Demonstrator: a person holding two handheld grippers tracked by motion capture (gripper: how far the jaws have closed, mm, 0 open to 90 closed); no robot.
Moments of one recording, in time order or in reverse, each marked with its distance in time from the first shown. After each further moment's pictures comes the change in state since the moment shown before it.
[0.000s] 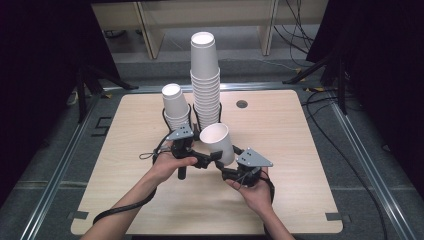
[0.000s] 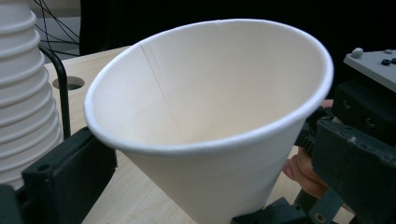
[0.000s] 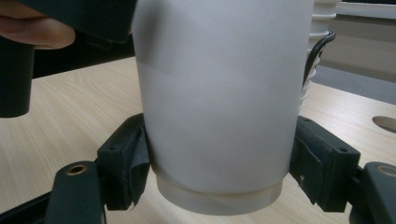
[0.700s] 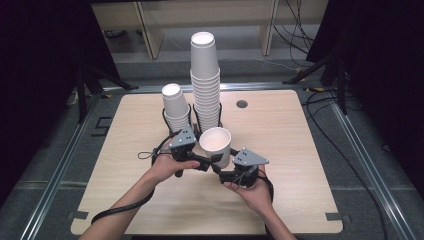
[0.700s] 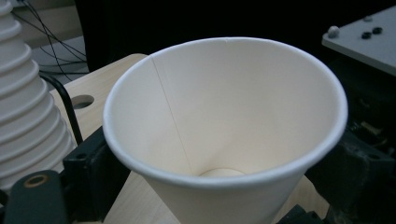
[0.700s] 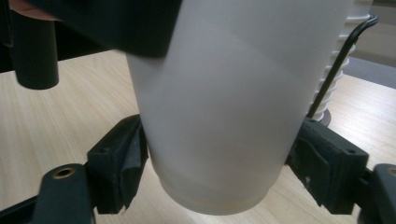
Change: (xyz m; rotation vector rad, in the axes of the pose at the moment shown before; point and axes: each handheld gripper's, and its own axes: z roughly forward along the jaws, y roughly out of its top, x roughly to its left) left arm -0.012 0.002 -0.005 0.048 0.012 0.241; right arm 0.003 0.000 0.007 0.060 0.105 0.008
